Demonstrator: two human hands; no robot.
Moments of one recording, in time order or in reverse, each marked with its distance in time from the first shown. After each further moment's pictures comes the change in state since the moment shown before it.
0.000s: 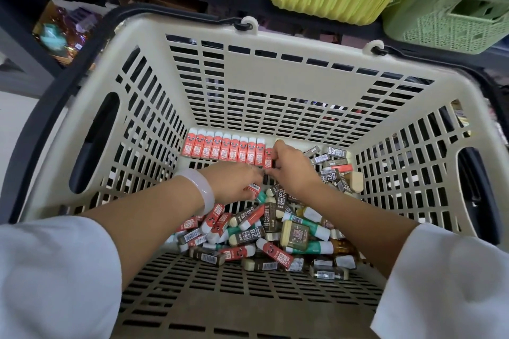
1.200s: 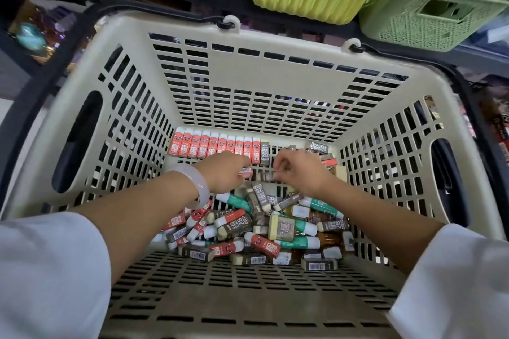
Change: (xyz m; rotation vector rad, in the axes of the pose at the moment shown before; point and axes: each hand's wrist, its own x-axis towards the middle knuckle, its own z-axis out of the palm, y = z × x) left_hand 0.005 0.011 -0.009 -0.216 0.031 -0.242; right_hand -0.026 0.025 -0.030 0.041 -0.161 -0.005
